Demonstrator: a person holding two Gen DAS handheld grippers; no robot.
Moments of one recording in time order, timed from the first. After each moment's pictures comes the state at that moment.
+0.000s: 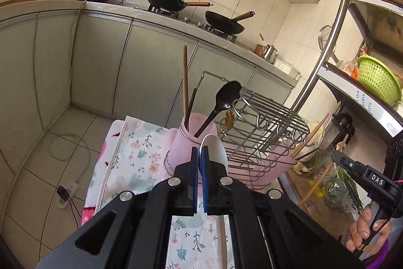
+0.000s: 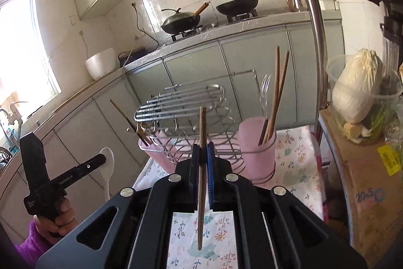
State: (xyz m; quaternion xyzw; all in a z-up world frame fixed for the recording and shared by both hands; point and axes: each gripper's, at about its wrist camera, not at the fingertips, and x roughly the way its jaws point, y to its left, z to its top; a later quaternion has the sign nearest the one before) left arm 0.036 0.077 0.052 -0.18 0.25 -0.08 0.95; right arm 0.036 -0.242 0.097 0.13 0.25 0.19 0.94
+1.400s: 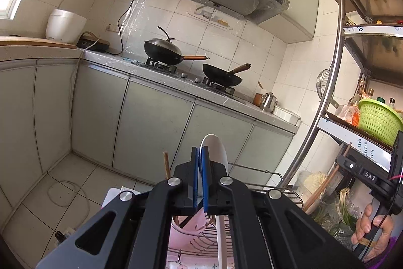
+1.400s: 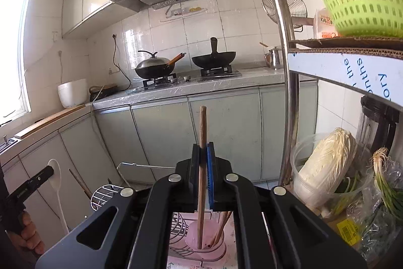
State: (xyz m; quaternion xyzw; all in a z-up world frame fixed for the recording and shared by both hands) left arm 0.076 0.069 0.122 -0.17 0.11 -0.04 0.98; right arm 0.100 -0.266 0.160 0.08 0.16 0.10 0.98
